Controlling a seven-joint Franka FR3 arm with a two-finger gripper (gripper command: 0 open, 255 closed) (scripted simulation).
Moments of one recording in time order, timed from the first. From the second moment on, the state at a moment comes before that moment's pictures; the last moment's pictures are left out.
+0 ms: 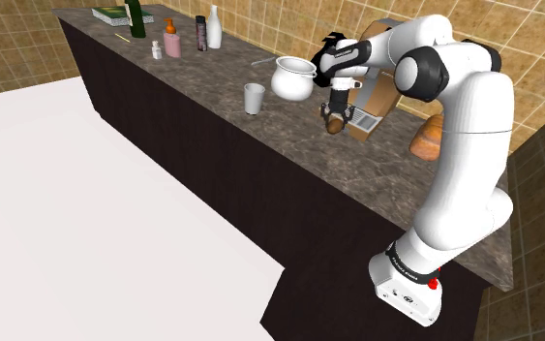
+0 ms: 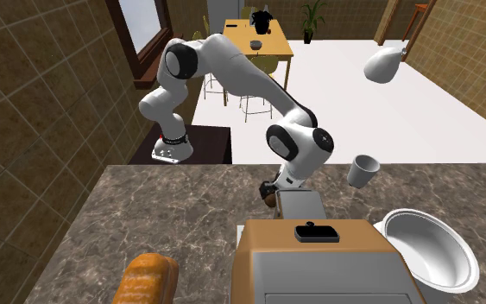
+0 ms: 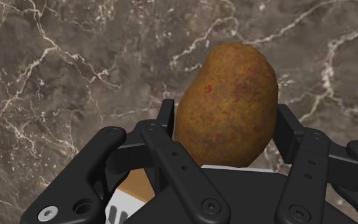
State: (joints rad) arm -0.37 0.56 -0.26 -1.57 0.06 1.80 0.62
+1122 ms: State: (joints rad) arm -0.37 0.49 -0.27 -1.44 0.04 1.61 0.62
